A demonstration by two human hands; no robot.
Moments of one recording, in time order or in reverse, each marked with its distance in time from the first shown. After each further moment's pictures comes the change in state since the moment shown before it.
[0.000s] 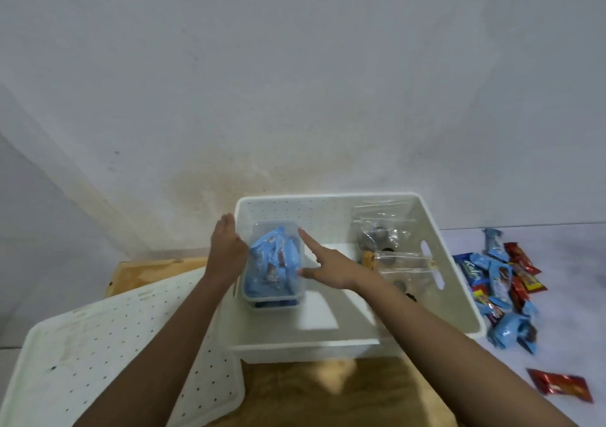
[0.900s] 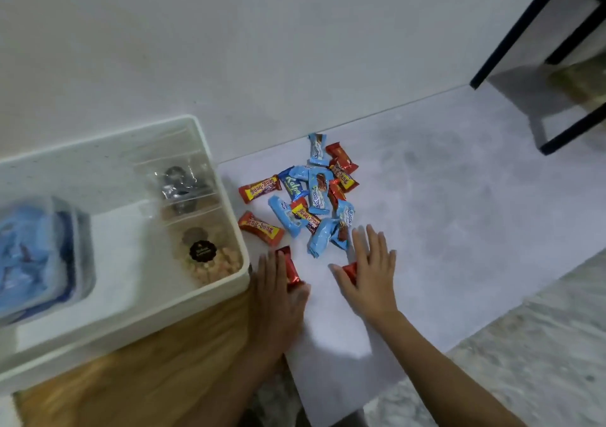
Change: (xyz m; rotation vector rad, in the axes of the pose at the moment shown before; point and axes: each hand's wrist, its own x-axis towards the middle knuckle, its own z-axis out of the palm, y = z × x) left_hand -0.249 0.072 0.326 0.371 -0.506 0.419; right_hand -0.237 0.336 -0.018 -0.299 0.784 0.467
